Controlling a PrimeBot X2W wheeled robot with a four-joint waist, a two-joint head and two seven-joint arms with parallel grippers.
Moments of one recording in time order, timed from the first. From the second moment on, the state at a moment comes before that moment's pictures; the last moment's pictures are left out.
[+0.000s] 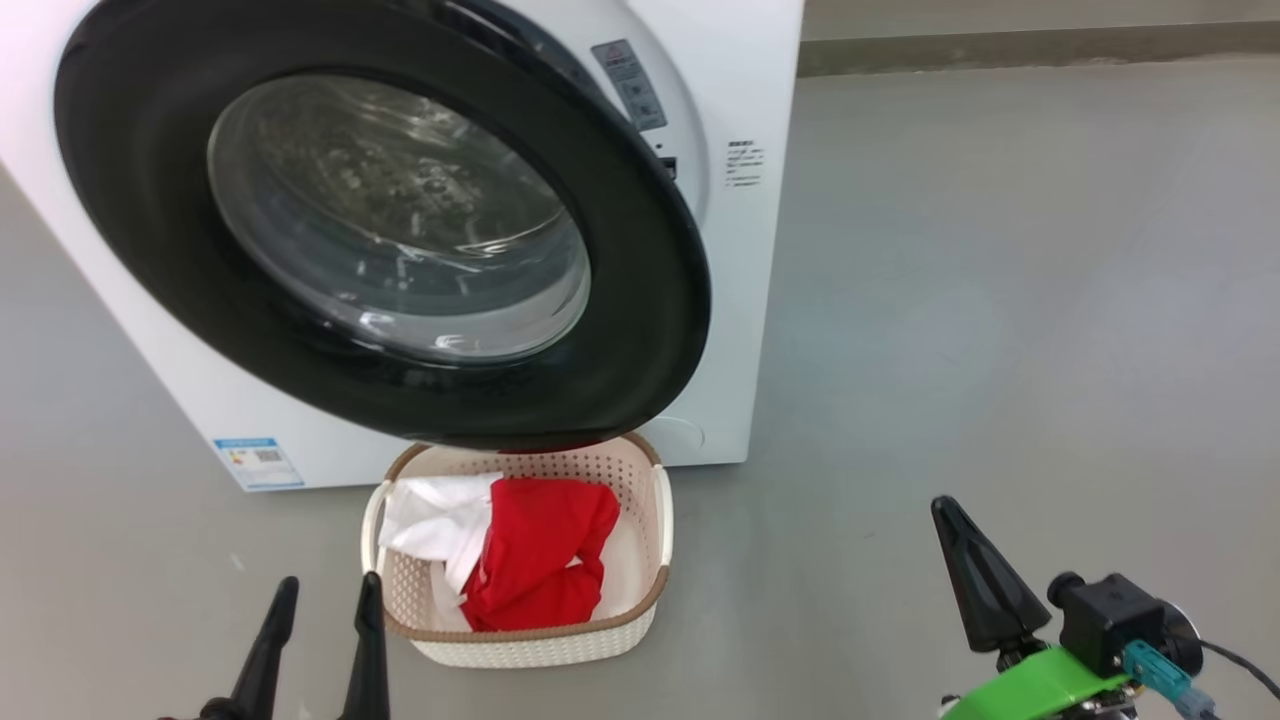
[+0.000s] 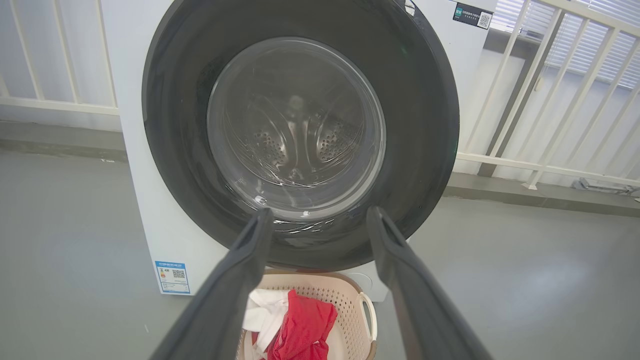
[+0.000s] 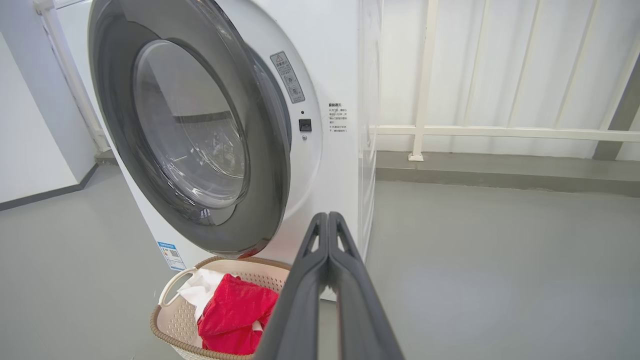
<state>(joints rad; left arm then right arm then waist) 0.10 0.21 -0.17 -0.04 -0.42 0.14 -0.25 0.01 -0.05 0.08 0.21 0.23 0.13 -0.26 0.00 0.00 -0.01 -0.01</state>
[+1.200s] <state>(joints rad) -0.10 0.11 -0.24 -0.10 -0.33 0.06 -0.25 -0.66 -0.06 0.19 0.54 0.14 0.13 -0.16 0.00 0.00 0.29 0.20</state>
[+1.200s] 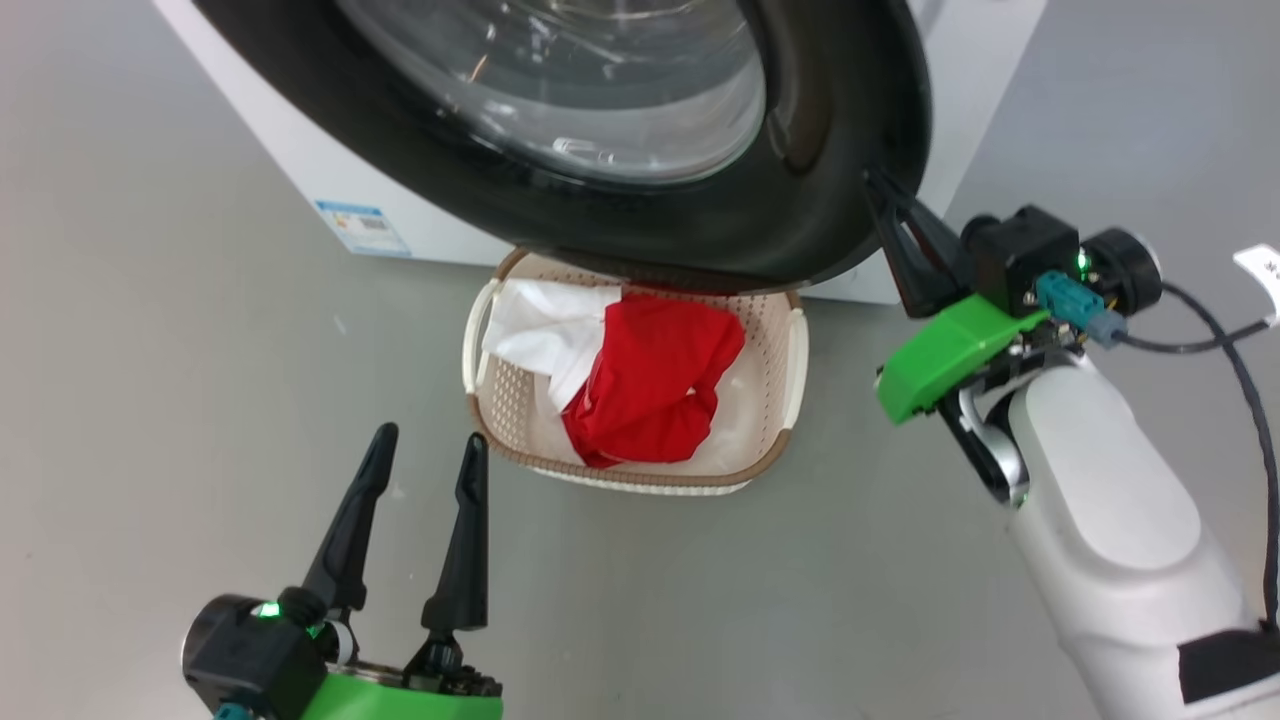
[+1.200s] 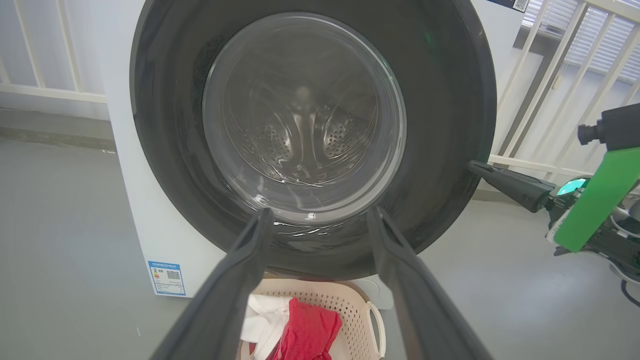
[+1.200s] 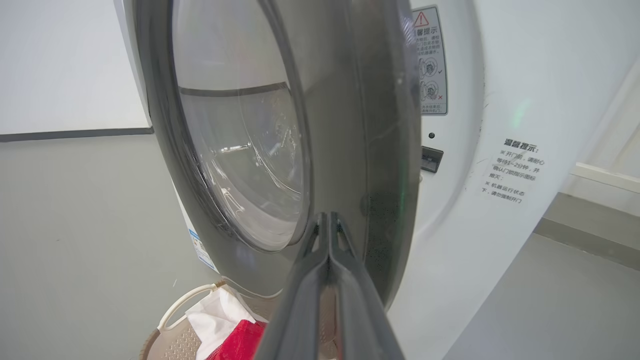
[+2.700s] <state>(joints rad) -0.20 0.05 -0.26 -0.07 -0.31 -0.02 -0.25 -1.11 -0.08 0.05 0.92 -0.05 0.14 -0.26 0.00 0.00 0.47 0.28</state>
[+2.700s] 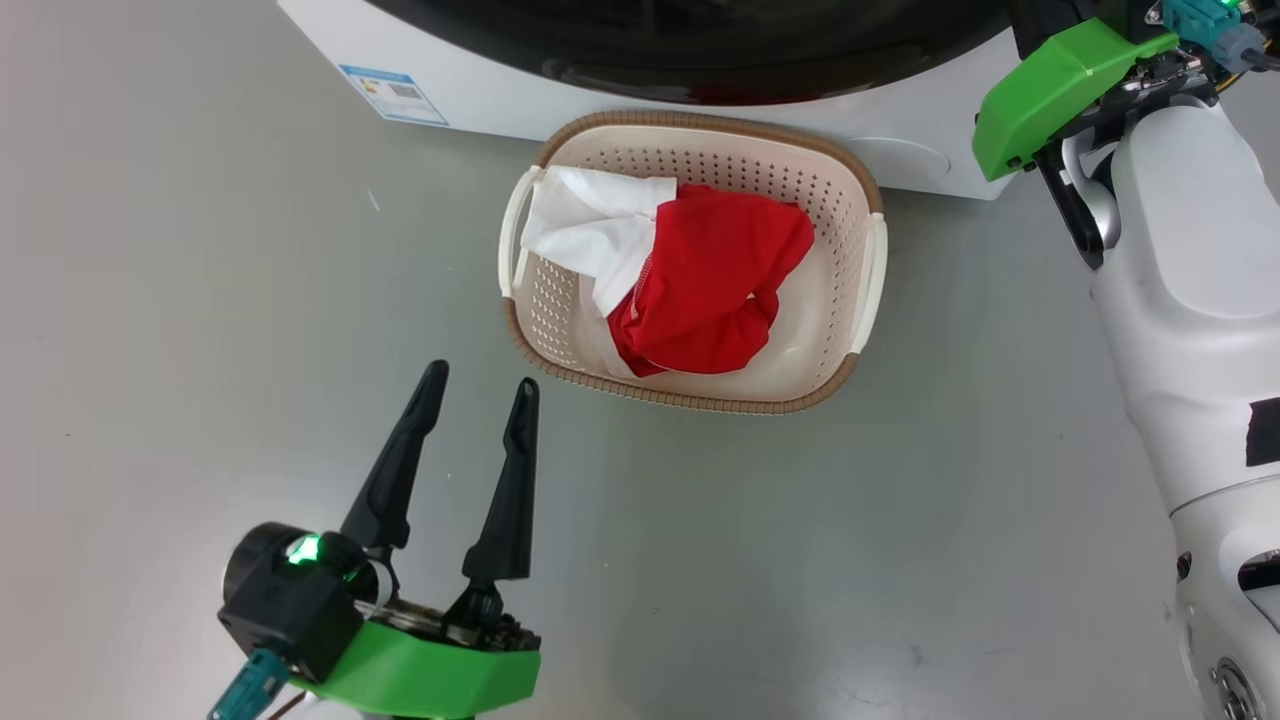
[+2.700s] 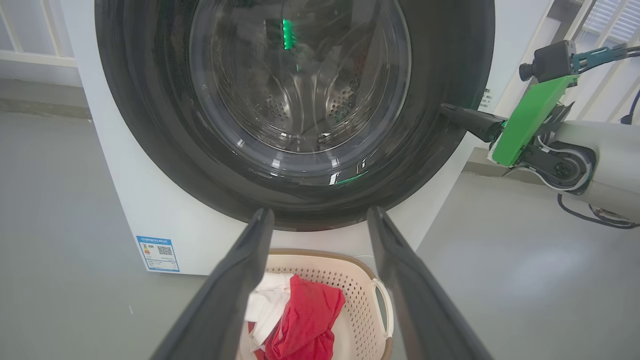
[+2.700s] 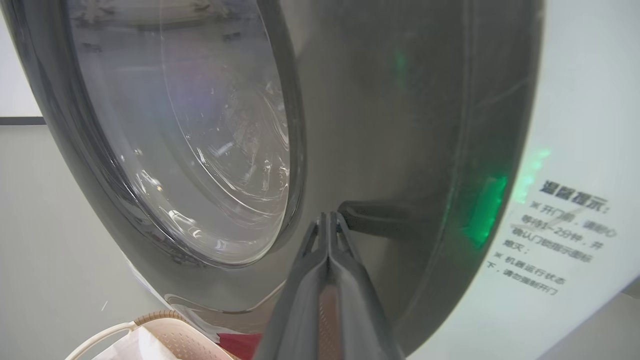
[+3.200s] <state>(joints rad) -0.21 0.04 -0.24 -0.06 -0.31 -0.04 -0.25 -0.97 -0.08 0.10 0.77 0.06 0.13 -0.26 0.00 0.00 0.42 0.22</state>
